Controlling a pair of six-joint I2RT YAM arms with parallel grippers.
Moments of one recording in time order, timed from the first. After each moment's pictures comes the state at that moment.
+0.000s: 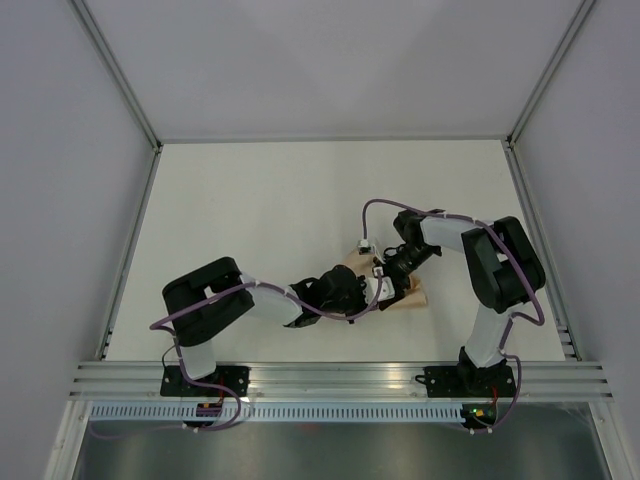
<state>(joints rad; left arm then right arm) -1.10 1.81 0.74 0.54 0.17 0.20 0.35 1.87 1.04 -0.90 -0.85 -0.88</state>
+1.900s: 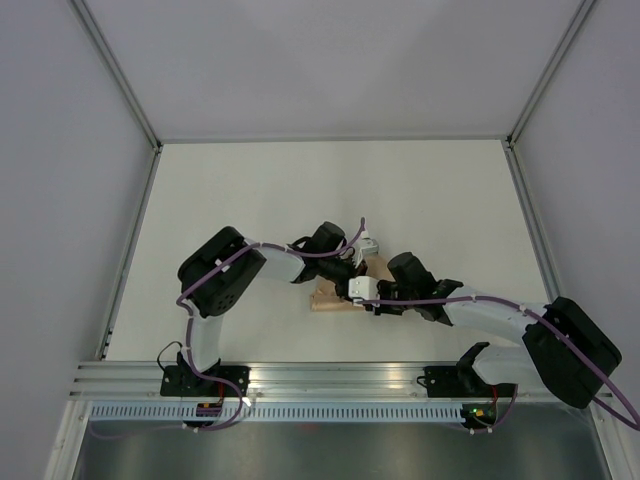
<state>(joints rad) -0.80 2.00 0.99 0.23 0.87 -0.08 0.71 1.25 0.44 -0.07 -0.32 -0.77</state>
